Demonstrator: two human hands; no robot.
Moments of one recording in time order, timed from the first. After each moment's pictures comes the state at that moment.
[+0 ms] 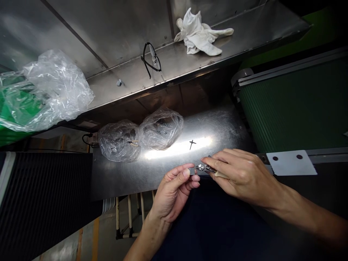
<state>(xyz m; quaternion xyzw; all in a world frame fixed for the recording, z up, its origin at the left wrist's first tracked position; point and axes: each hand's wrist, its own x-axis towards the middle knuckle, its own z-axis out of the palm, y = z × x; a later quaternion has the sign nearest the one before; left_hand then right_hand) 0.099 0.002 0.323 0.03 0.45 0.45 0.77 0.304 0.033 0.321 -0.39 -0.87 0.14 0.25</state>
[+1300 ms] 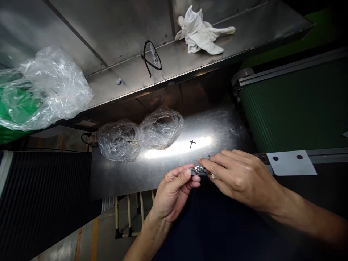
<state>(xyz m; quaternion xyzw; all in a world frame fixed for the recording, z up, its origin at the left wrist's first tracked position) 0.098 0.002 0.321 0.05 0.43 0.45 0.78 0.296 0.032 0.330 -0.38 -0.90 0.07 0.22</state>
